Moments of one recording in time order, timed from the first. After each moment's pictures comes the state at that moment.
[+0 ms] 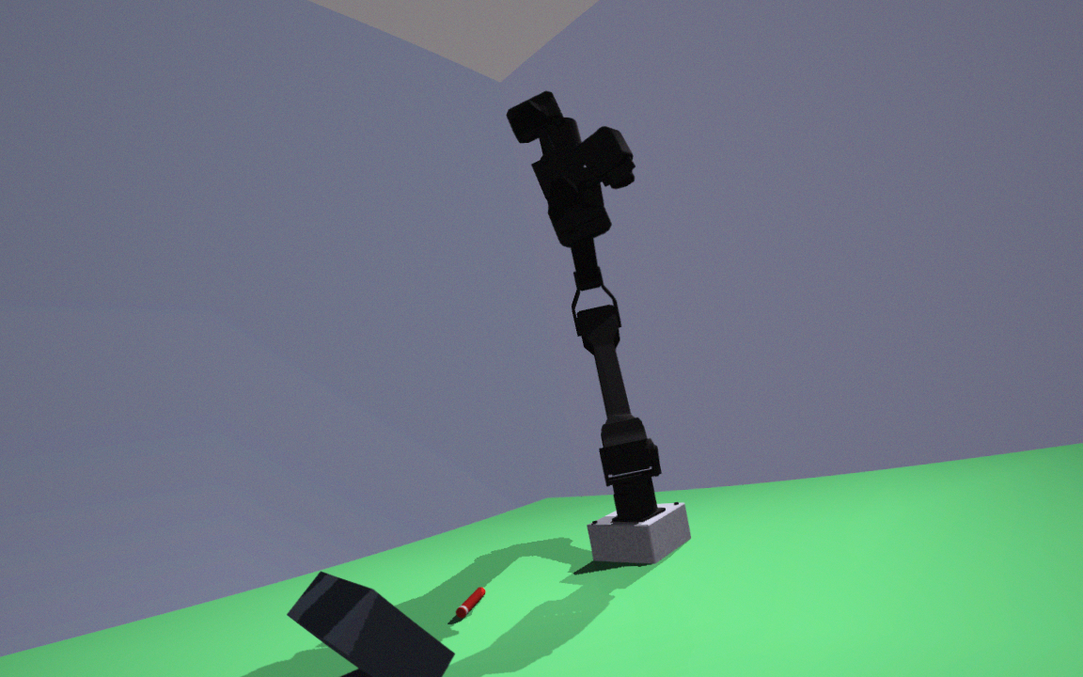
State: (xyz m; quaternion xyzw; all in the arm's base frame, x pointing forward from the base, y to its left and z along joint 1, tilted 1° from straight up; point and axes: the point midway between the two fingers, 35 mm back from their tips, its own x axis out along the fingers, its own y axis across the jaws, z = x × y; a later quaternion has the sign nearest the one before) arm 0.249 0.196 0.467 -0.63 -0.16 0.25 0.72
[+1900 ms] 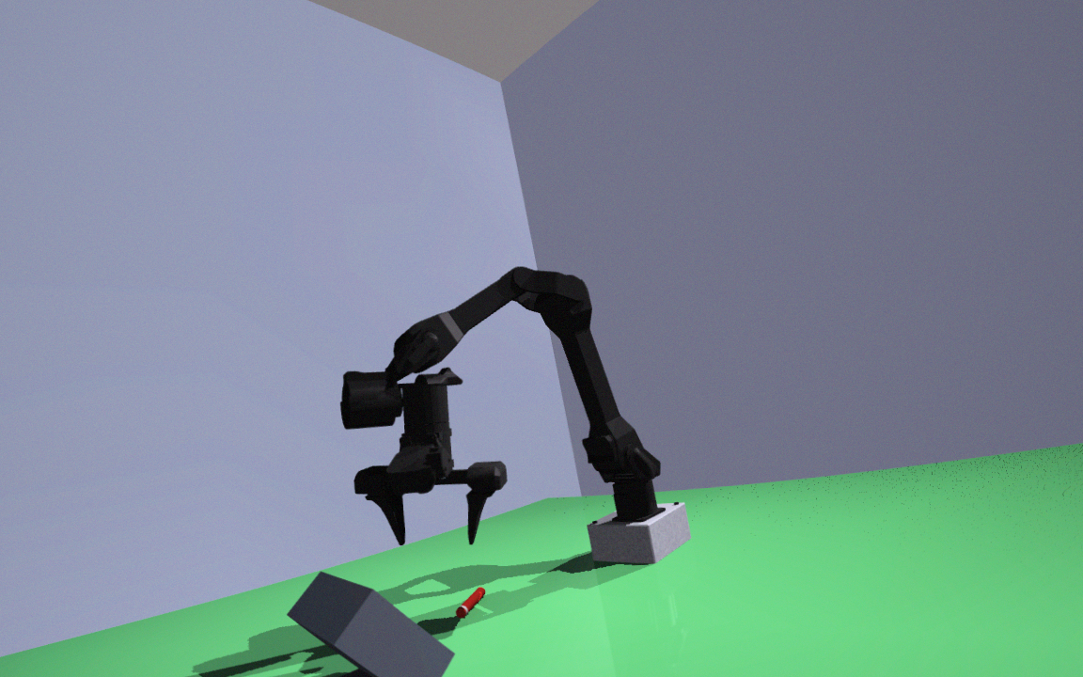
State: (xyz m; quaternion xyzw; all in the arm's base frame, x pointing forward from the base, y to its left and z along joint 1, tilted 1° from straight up) arm 0.323 -0.059 0.094 -0.32 0.64 0.21 0.66
